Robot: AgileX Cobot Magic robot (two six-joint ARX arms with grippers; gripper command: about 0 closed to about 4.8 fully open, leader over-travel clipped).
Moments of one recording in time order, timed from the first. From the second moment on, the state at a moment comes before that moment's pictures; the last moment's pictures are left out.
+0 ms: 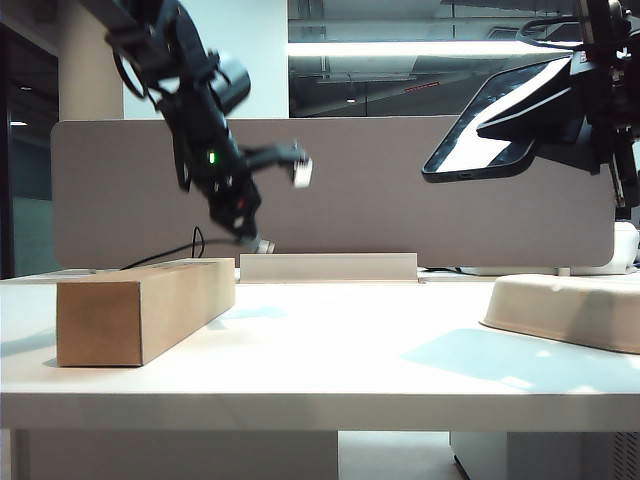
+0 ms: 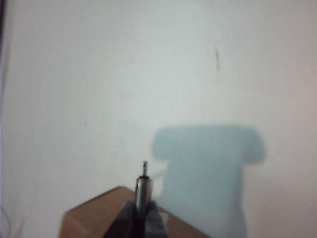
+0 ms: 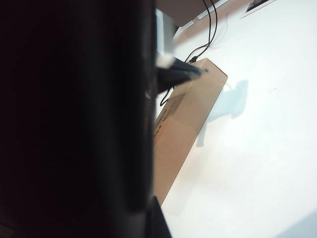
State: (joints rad) left arm -0.37 2.13 1.86 -0.59 0.08 0.99; right arm 0.10 1.26 0.43 0.73 -0.78 0.75
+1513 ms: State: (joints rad) left arm -0.51 1.90 1.86 -1.03 1.21 0.57; right arm 0.10 1.26 0.59 1.06 -0.79 1.02
